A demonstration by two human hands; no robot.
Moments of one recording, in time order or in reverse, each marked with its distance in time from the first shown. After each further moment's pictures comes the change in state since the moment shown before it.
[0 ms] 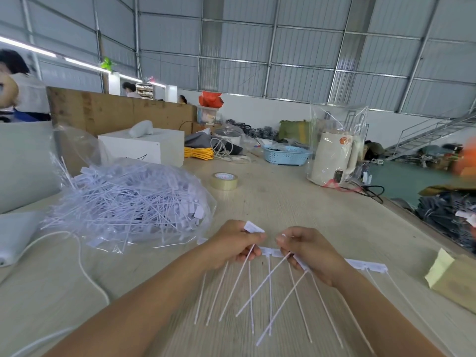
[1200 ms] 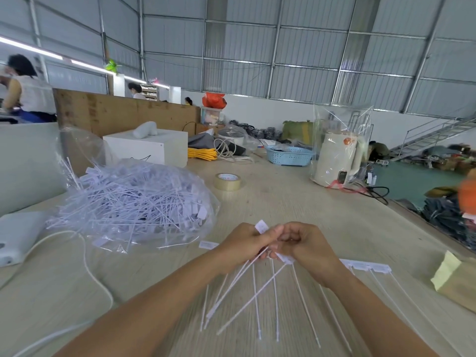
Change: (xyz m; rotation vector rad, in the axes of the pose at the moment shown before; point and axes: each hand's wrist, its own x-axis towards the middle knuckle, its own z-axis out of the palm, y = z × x) left_hand -0.007 0.005 0.016 0.154 -0.005 0.135; right_hand 0.001 -0.005 0.016 0.055 0.049 -0.190
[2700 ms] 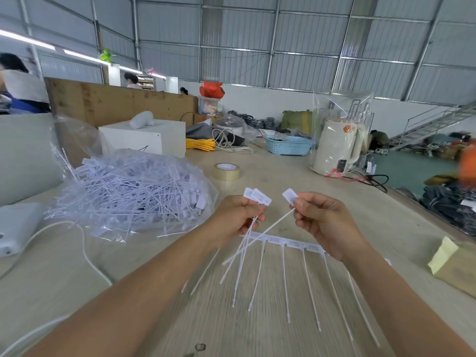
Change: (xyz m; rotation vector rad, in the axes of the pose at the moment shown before) left_hand 0.003 0.013 -0.020 -0.326 0.116 -0.037; right_hand 0.003 -0.019 -0.029 0.434 0.103 0.053
